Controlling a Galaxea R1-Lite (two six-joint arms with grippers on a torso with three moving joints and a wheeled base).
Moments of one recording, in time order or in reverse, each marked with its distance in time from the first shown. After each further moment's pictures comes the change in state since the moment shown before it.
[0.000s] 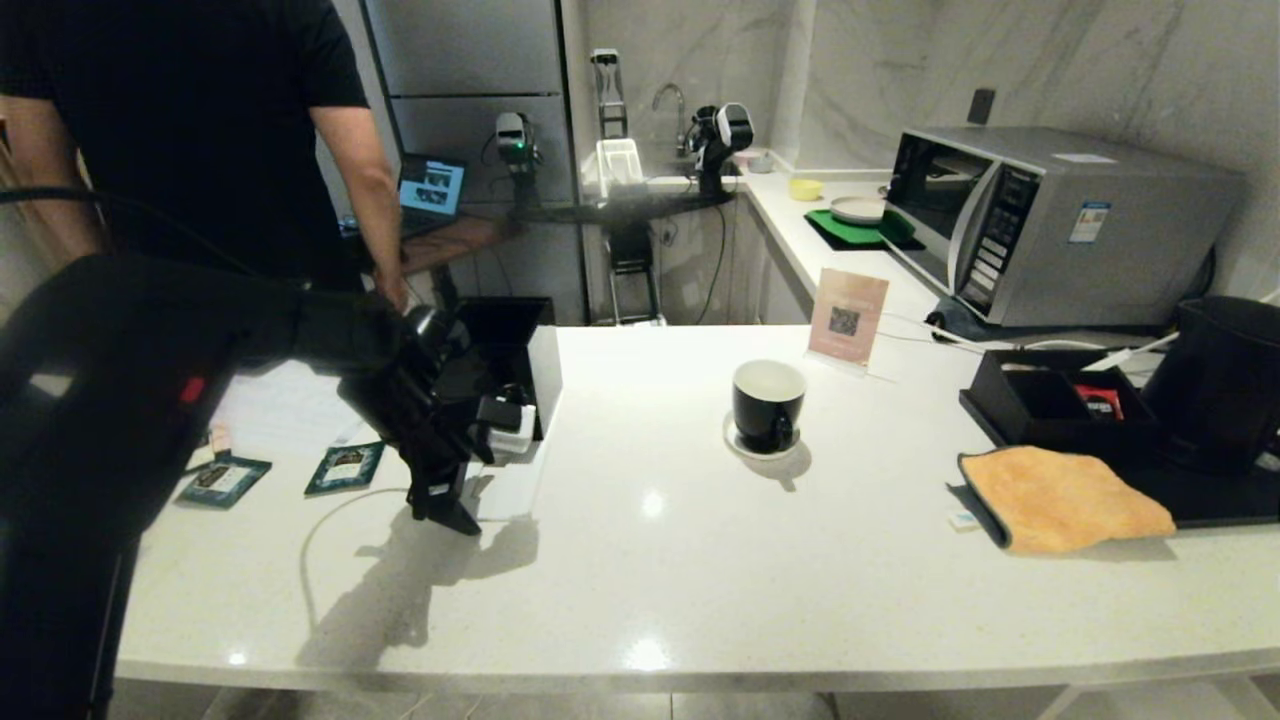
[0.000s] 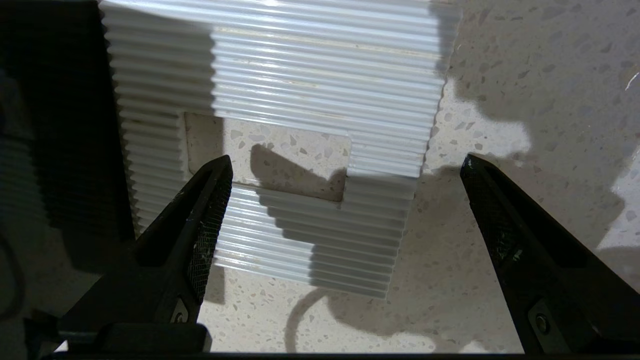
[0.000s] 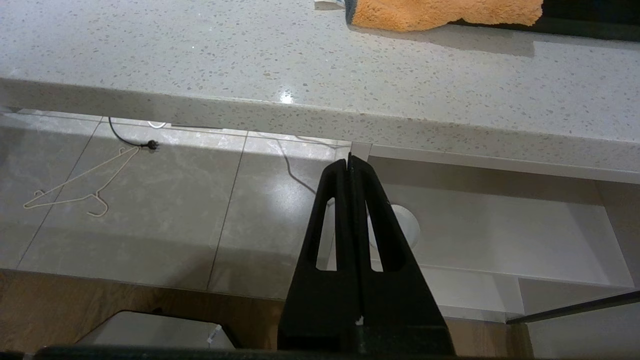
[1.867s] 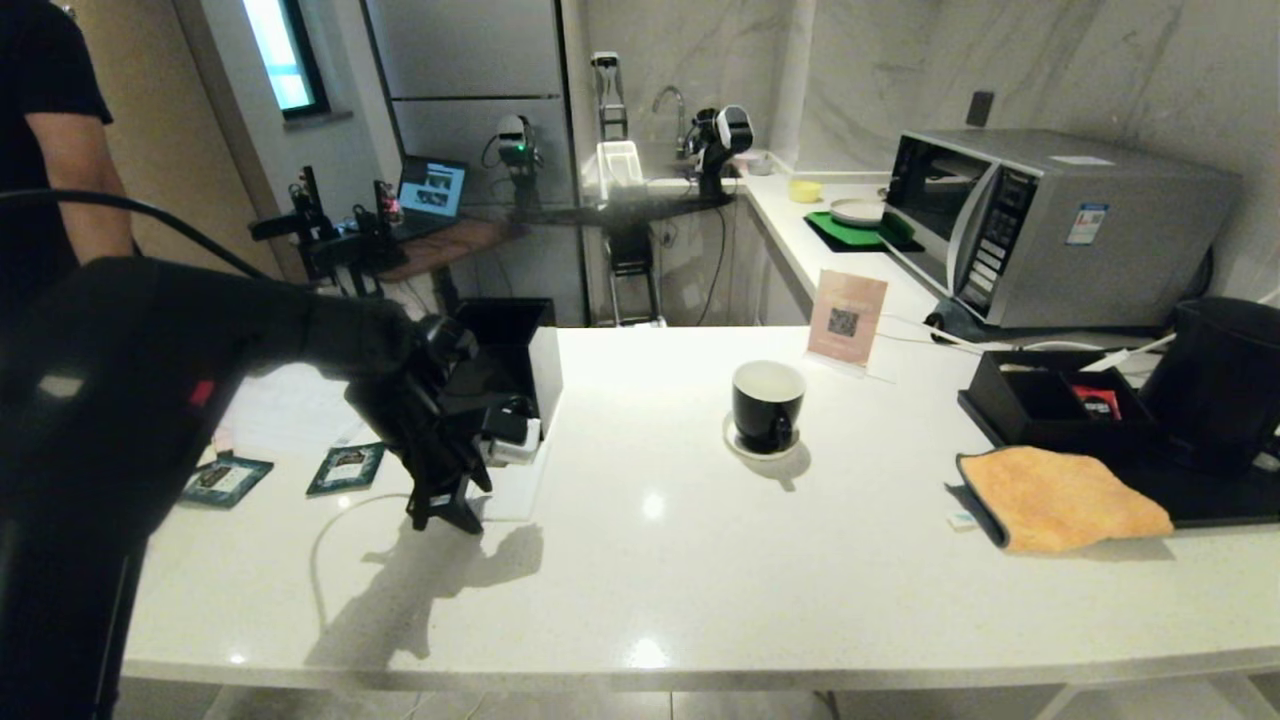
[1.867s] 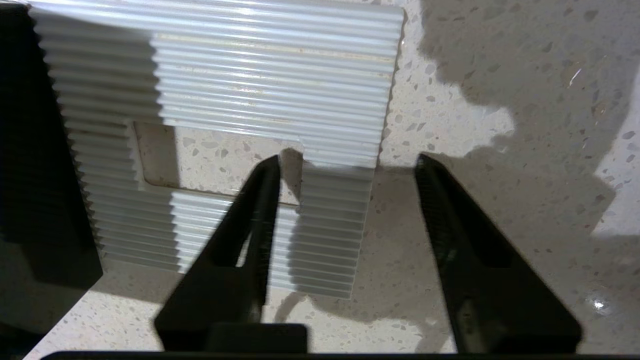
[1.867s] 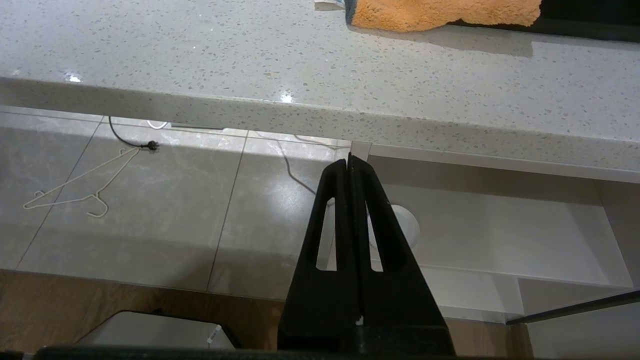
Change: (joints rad) left arm -0.018 0.010 0.015 0.044 0.026 0.001; right arm 0.000 0.000 0.000 0.000 0.000 0.000
